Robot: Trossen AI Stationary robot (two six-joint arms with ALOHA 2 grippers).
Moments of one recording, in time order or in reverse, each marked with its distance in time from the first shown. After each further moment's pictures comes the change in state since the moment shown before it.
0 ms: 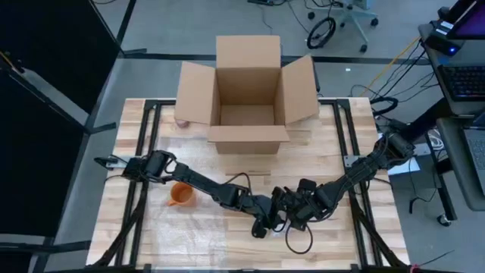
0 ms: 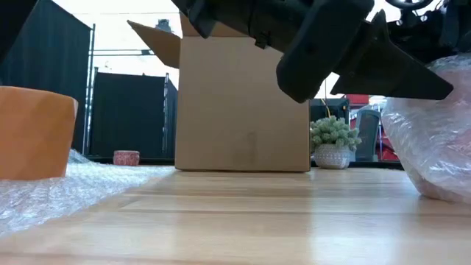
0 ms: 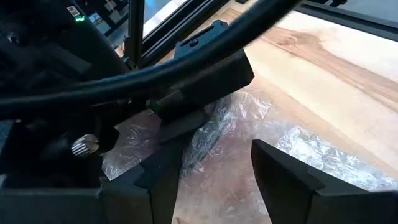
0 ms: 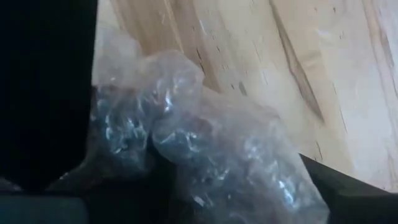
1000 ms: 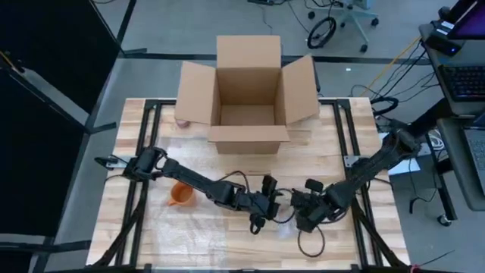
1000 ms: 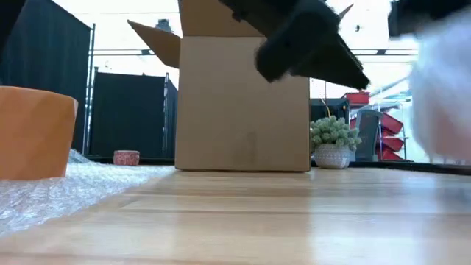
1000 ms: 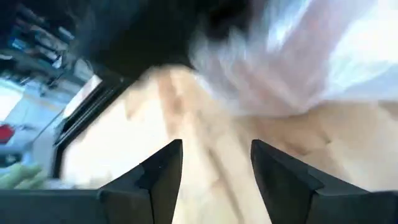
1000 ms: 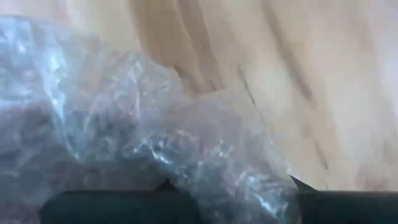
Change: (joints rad) left arm -0.026 -0.147 -0.004 -0.274 -0.312 -0.033; right arm 0.075 -0.174 0.018 -0.043 0.111 0.078
